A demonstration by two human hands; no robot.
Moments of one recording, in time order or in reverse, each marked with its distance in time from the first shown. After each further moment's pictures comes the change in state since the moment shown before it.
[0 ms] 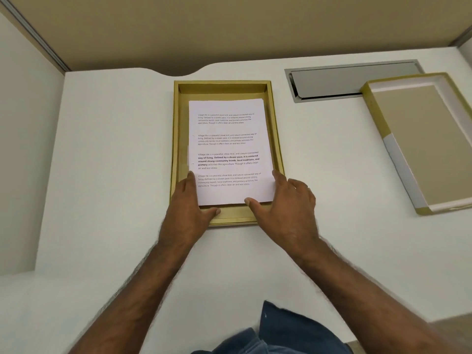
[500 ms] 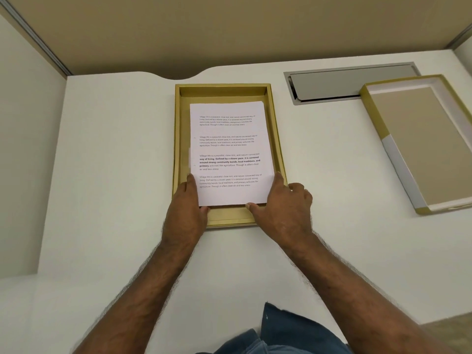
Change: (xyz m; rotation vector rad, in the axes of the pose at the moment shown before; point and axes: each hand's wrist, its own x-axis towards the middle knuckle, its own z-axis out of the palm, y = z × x) left_hand 0.002 -0.008 0.003 -0.013 0.109 0.082; right_hand 0.008 -0.012 0.003 -0.158 -0.106 0.046
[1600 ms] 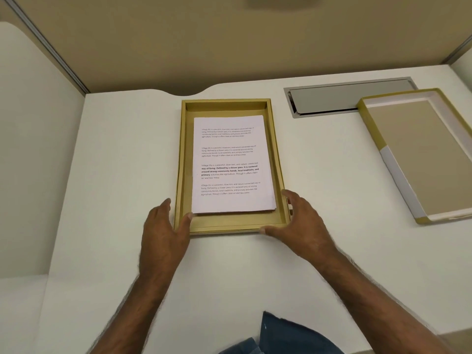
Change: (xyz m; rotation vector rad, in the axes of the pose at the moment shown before) left_hand -0.043 -0.022 -0.029 -0.099 0.163 -0.218; right_hand -0.008 0.065 0.003 0.451 -0.084 -0.049
